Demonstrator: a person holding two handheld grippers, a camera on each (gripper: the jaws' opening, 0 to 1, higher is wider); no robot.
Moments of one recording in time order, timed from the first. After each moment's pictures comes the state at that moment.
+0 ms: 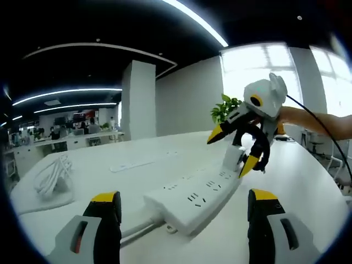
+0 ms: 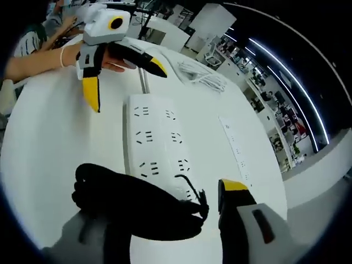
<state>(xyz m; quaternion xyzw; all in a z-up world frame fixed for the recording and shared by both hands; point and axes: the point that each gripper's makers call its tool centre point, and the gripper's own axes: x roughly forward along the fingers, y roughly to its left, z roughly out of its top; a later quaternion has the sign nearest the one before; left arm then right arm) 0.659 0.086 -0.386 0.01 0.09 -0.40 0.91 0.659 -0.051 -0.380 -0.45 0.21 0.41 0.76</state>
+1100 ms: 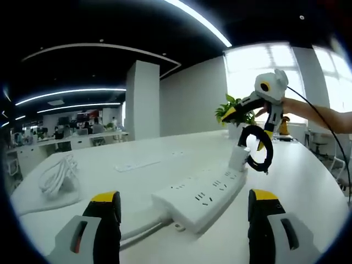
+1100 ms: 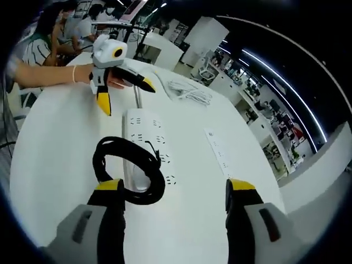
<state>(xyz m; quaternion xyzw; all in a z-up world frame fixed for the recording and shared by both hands) 0.658 0.091 -0.384 0.01 0.09 -0.39 0.92 0.656 -0.098 -0.325 -0.40 0.16 0.43 0.79</state>
